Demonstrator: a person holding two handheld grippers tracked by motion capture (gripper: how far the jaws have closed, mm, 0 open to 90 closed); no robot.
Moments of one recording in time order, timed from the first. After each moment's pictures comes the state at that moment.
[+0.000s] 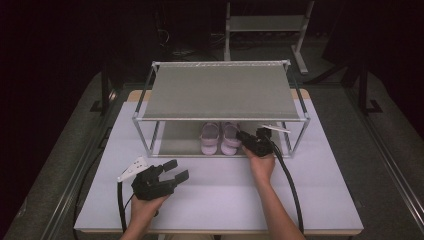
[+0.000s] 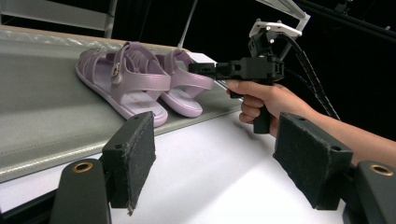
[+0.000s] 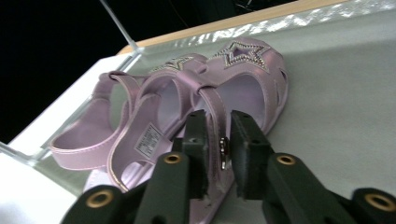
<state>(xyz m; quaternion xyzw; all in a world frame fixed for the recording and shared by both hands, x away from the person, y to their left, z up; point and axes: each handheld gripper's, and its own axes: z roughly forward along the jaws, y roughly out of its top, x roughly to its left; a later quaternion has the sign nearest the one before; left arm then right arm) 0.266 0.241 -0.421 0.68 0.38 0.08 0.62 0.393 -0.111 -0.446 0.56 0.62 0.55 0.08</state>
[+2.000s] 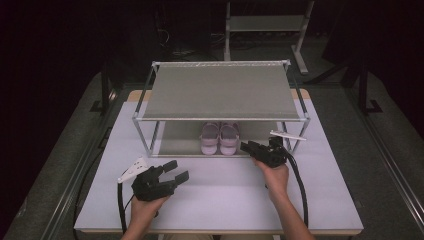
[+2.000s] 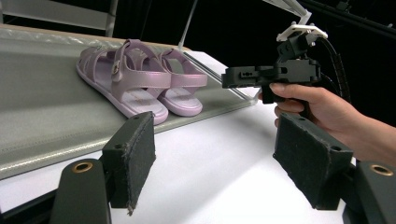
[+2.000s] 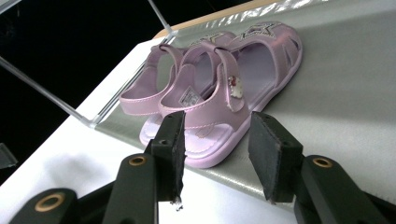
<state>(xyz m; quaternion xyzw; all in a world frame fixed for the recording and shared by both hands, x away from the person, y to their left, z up) 0.264 0.240 -0.422 0.68 0.38 0.08 0.62 0.354 -0.142 -0.435 0.53 0.65 0.54 0.03</state>
